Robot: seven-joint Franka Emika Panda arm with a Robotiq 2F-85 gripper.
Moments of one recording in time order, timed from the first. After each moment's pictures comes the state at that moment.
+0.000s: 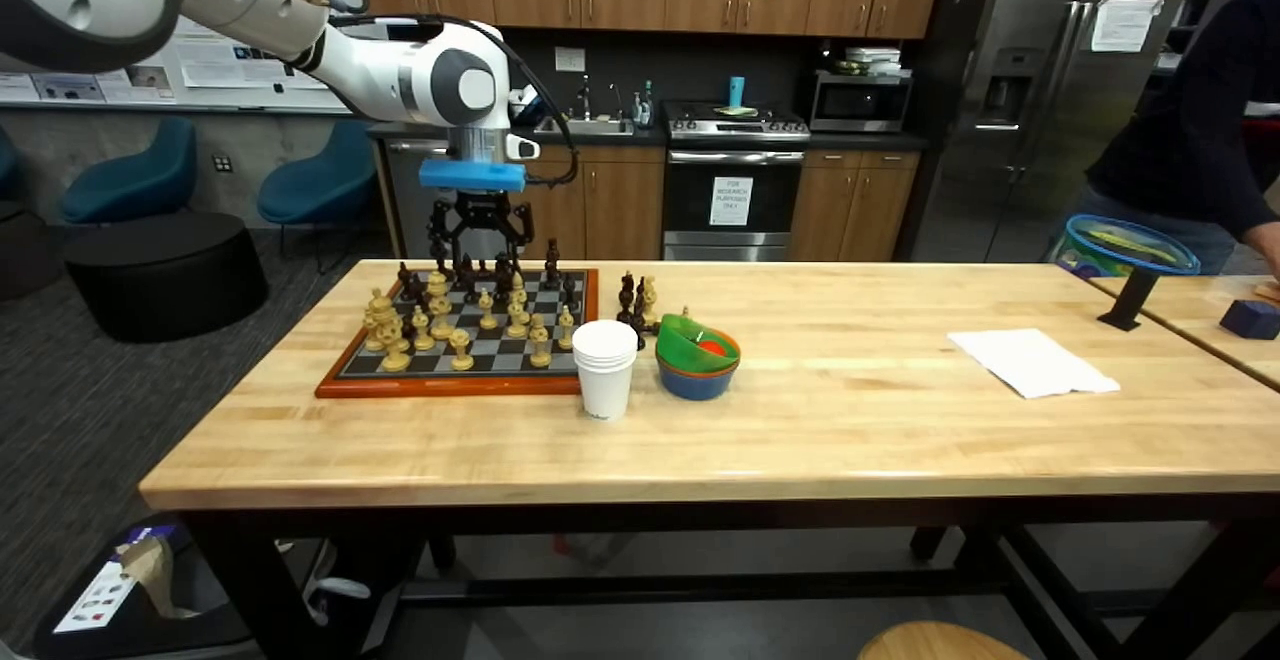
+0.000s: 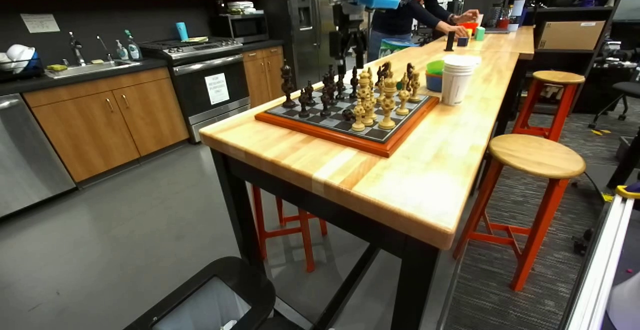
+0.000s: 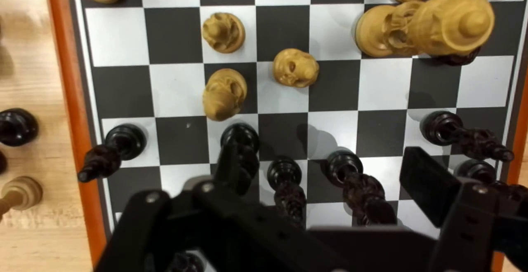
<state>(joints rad) -0.13 0.42 -0.02 -1.59 0.00 1.93 -0.37</state>
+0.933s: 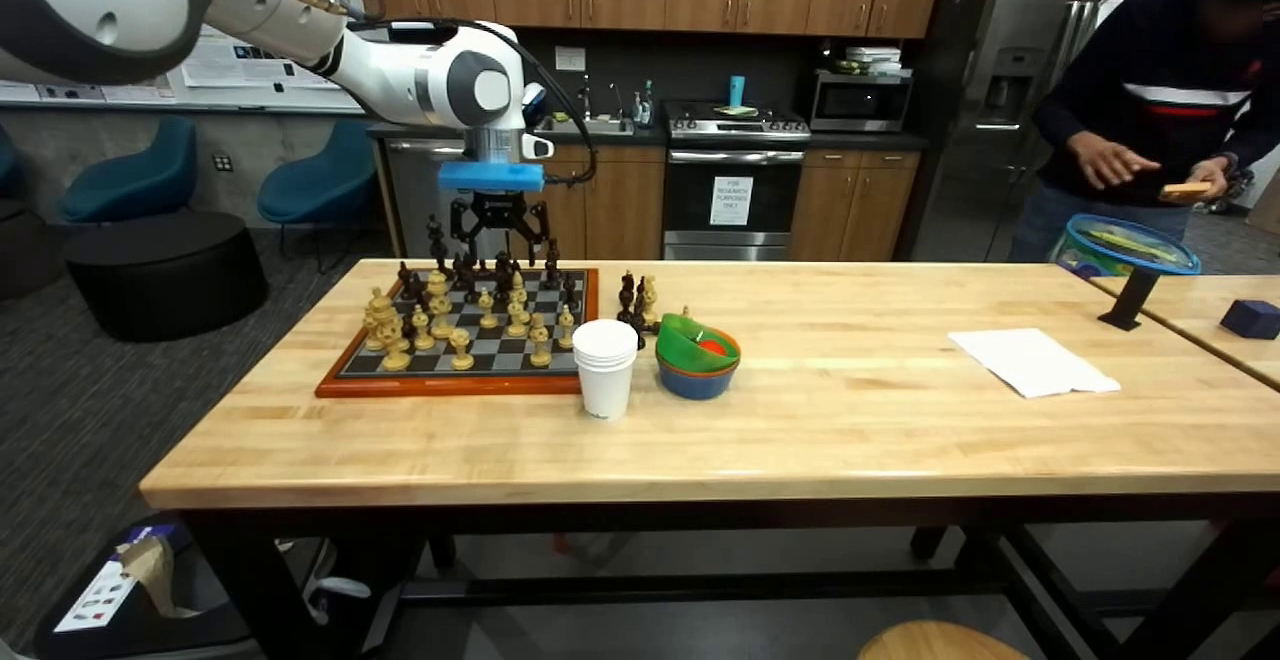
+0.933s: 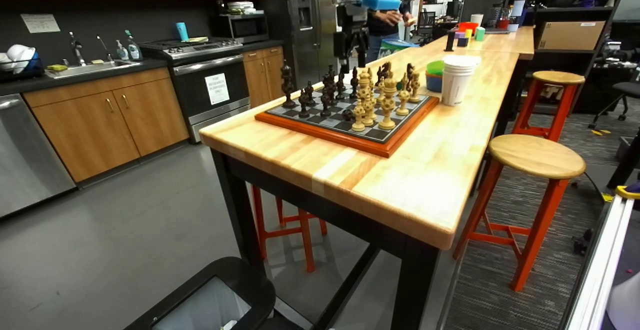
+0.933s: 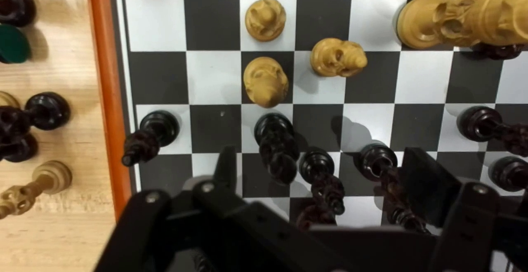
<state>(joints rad) -0.15 0.46 -0.03 -1.54 -0.01 1.94 -0.41</state>
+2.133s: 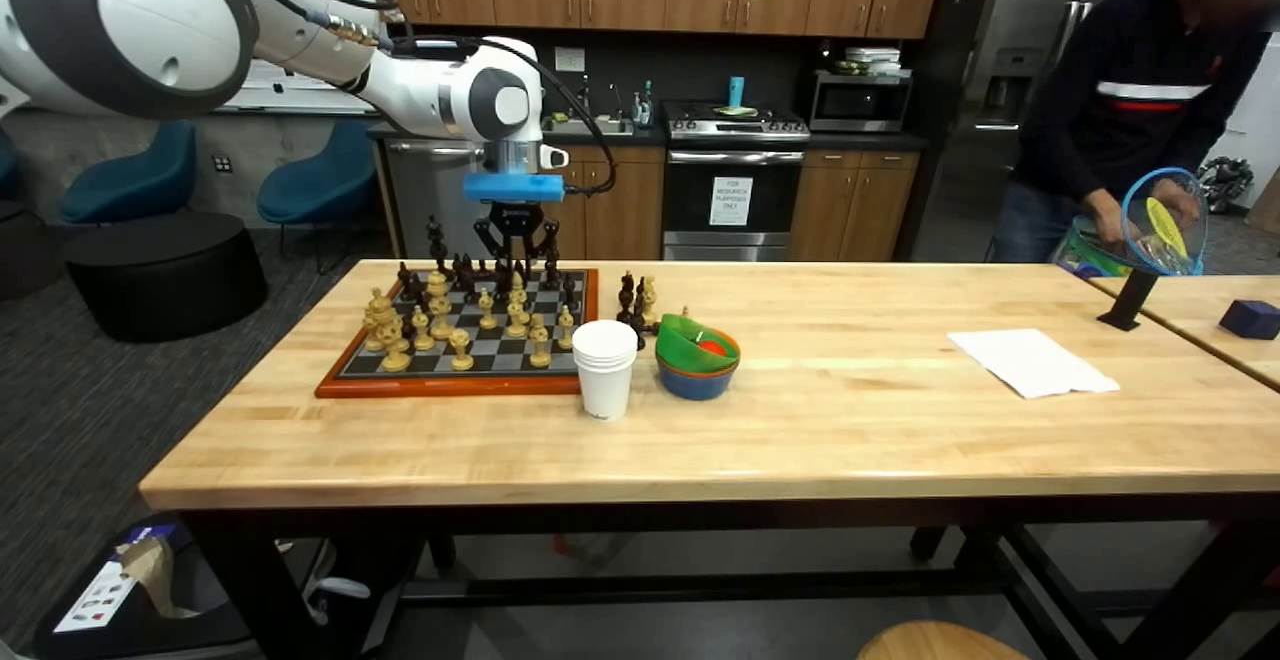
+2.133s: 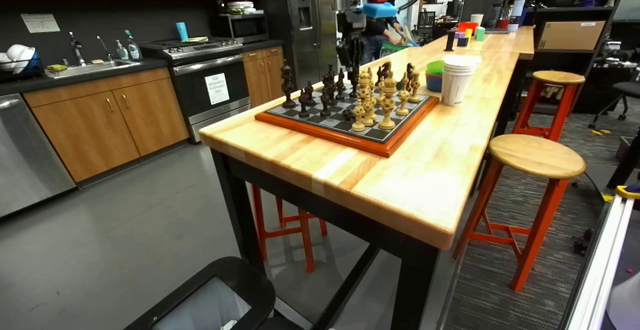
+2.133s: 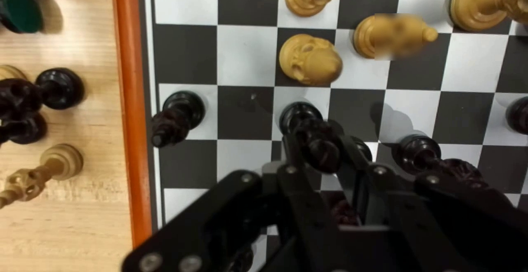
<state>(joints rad) -0.18 0.55 -0.02 -1.45 -0.01 1.94 -0.47</state>
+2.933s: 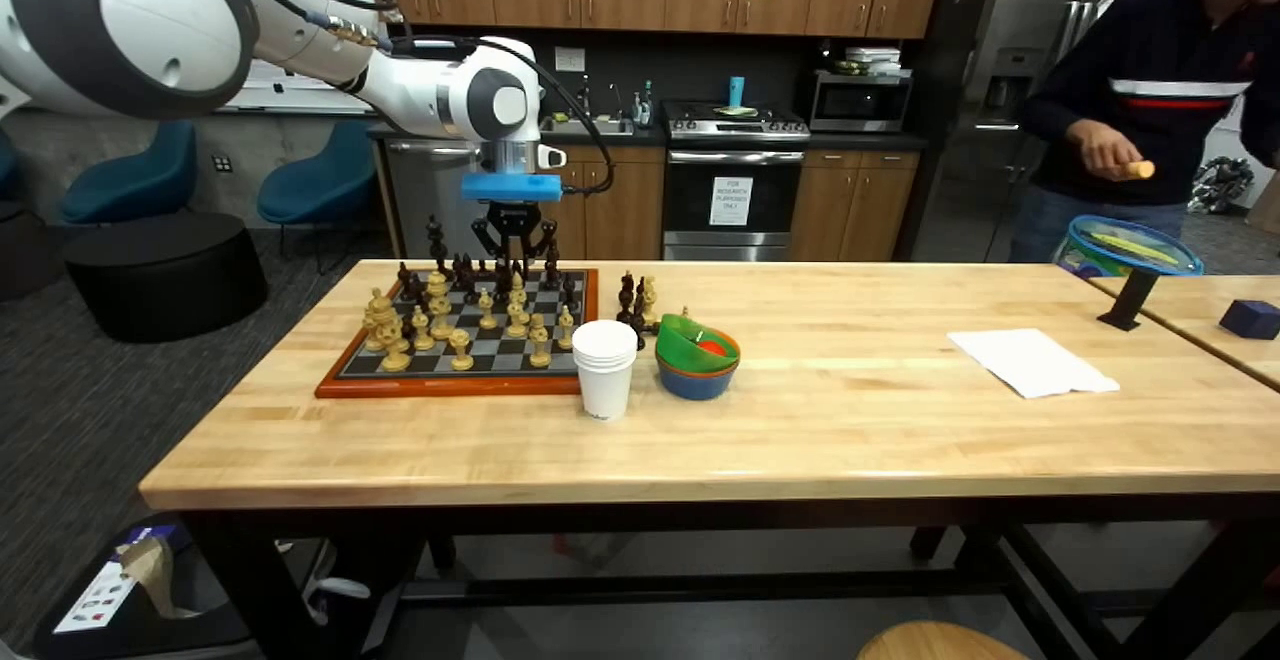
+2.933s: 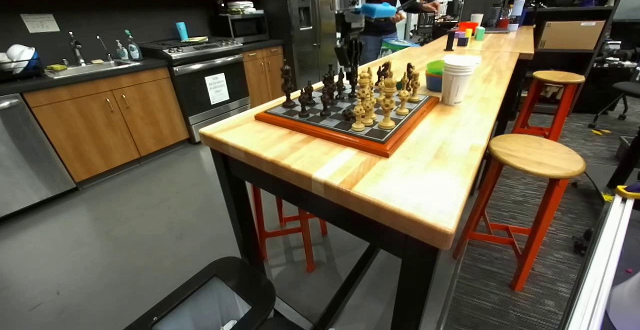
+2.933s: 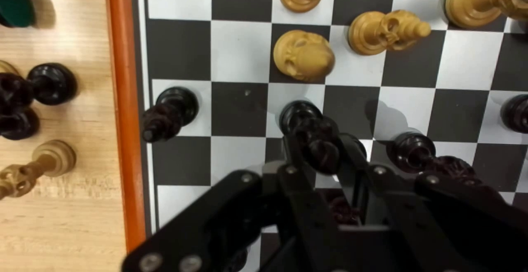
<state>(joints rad) -0.18 0.55 -0.01 -1.45 -0.01 1.94 -0.47</state>
